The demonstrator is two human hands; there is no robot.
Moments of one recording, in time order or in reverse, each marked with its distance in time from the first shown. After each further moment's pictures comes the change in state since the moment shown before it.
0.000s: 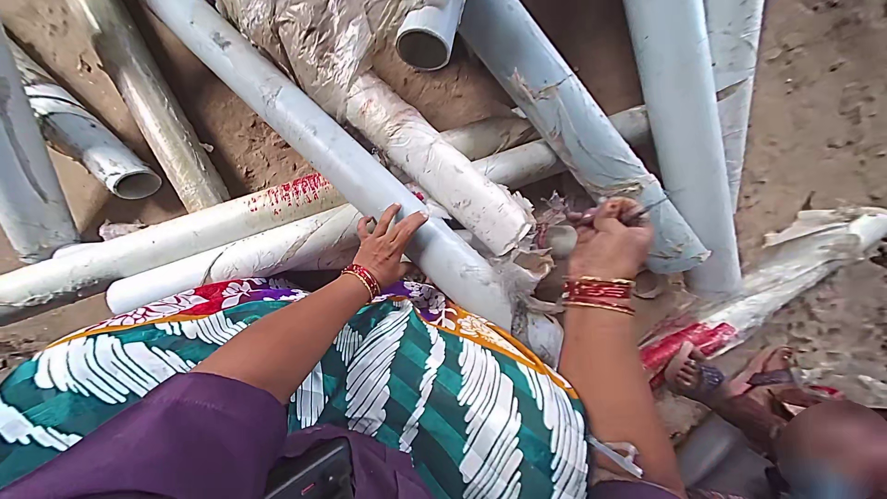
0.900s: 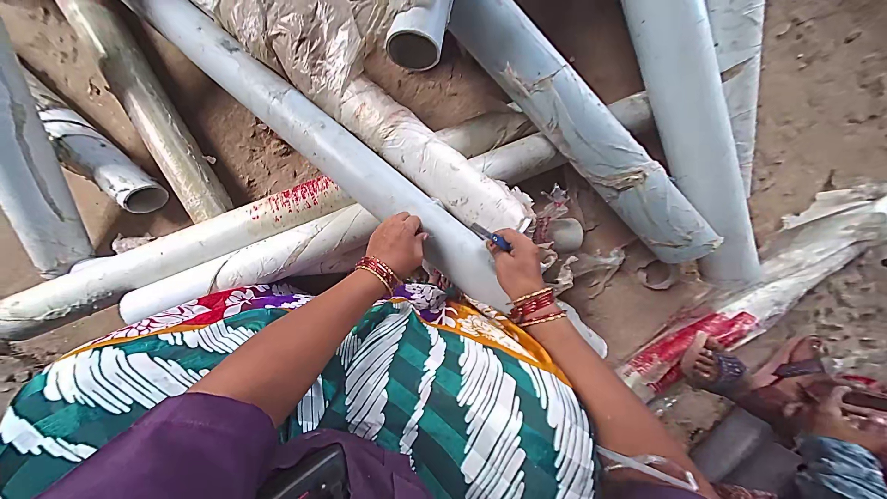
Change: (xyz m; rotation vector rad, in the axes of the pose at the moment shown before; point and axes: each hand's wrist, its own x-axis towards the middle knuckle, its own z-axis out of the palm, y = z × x) left_hand 0.040 0.040 -0.034 -0.145 -0.256 -0.280; right_hand -0.063 0.035 0.015 -0.672 -0.590 -0.019
